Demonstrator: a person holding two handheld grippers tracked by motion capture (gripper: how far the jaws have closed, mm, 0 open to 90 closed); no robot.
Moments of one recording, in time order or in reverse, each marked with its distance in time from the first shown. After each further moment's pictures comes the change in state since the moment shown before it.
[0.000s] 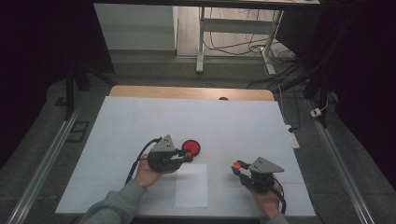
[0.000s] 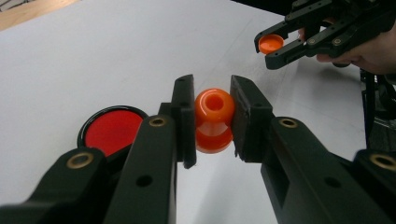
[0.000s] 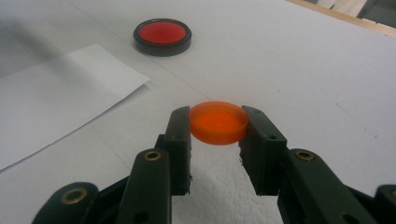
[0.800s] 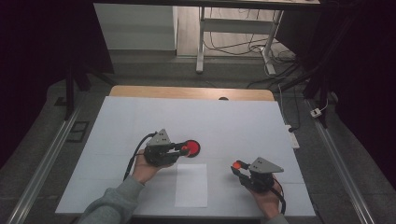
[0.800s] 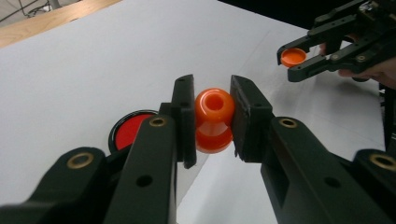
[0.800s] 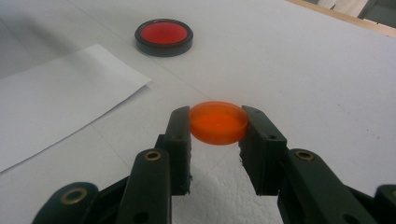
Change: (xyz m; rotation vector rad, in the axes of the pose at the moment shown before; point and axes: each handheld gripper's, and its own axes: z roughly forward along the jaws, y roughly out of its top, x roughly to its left) left arm 0.014 0.004 -0.009 -0.031 0.044 -0.034; right arm 0.001 0.000 0.000 0.000 0.003 0.002
